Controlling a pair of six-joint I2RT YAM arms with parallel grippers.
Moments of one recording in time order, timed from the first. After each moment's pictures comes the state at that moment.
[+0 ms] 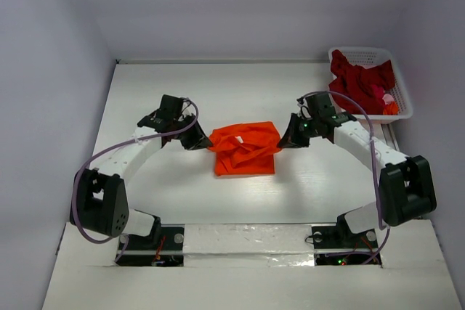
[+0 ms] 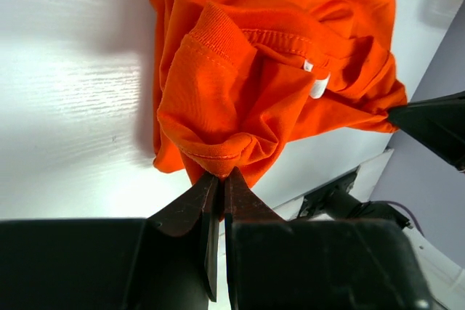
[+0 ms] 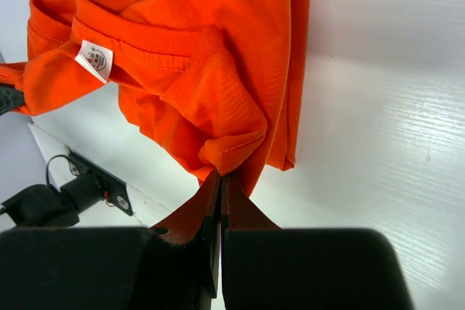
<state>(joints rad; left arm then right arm) -0.30 1.38 0.95 -0.54 0.43 -0.75 0.32 1.45 1.00 -0.53 -0.46 0.59</state>
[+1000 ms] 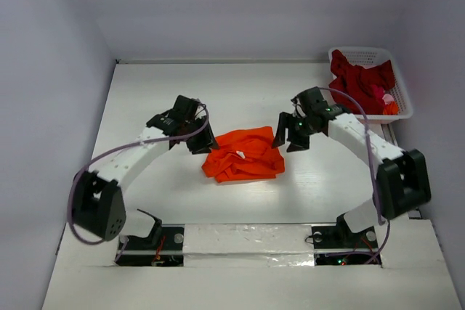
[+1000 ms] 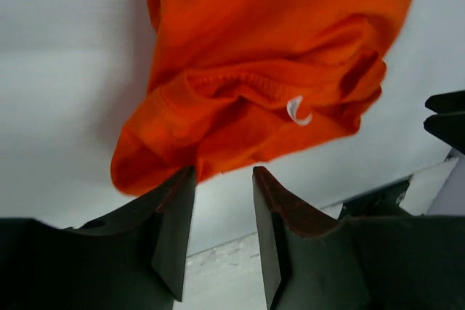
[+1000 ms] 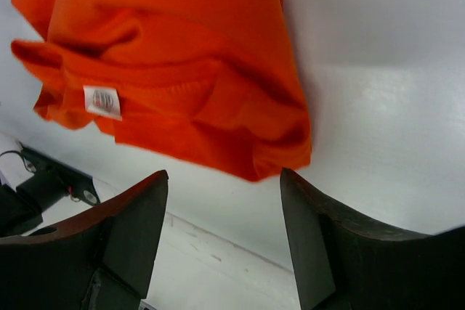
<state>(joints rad) -0.46 1.32 1.01 -0.68 0.23 -0.74 0.38 1.46 1.10 -0.73 -0.35 0.52</state>
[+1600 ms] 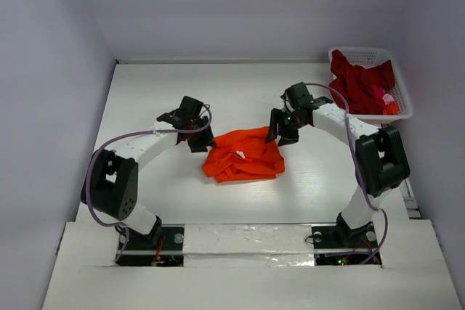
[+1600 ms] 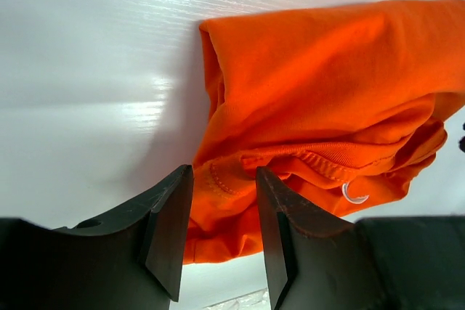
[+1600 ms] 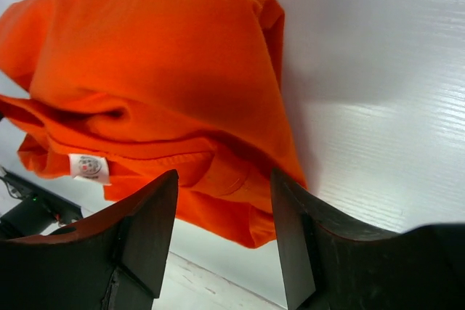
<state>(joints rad) -0.43 1.53 0.99 -0.53 0.14 -0.71 0.39 1.72 1.24 -0.64 -0.34 0.50</state>
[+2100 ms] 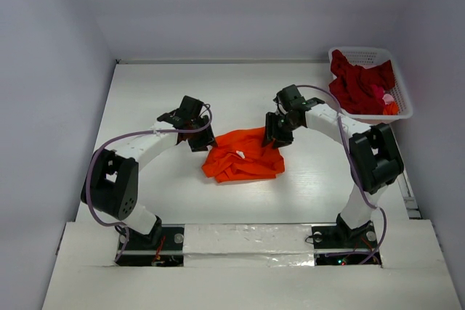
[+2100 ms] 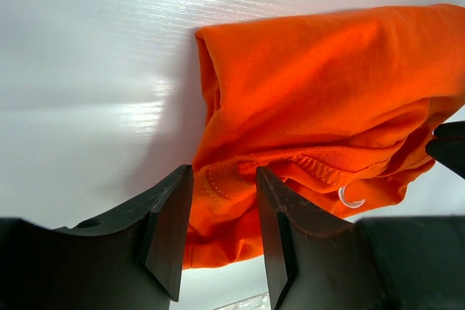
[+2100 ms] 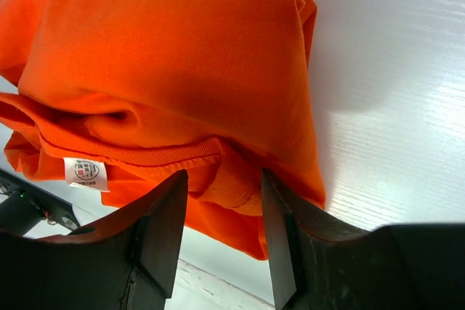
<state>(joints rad) -0.43 1.53 0.99 -0.51 0.13 -0.71 0.45 1.78 1.26 -0.64 -0.32 0.50</state>
